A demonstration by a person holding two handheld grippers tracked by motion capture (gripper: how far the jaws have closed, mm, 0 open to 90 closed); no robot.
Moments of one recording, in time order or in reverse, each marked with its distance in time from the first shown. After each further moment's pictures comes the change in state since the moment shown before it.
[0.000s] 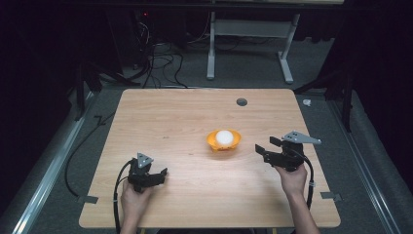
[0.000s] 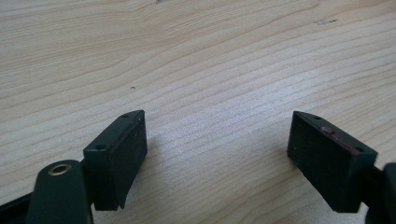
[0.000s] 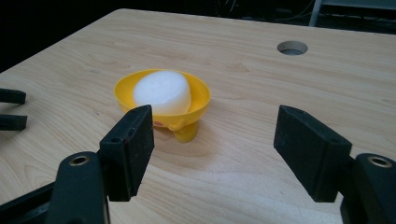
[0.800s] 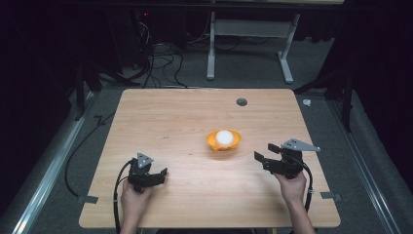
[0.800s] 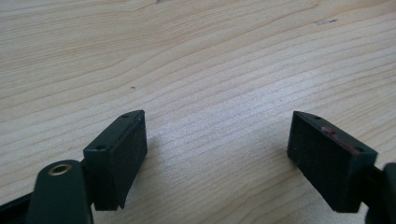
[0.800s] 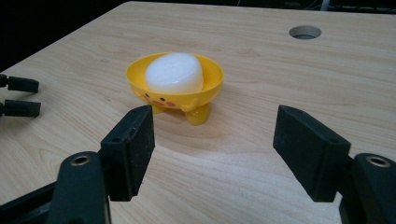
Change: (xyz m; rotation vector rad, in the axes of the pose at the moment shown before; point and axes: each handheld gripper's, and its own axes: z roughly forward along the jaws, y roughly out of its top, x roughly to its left) left arm 0.000 0.000 0.000 0.000 0.000 0.000; right arm 0.007 -0.018 -0.002 0.012 0.027 0.014
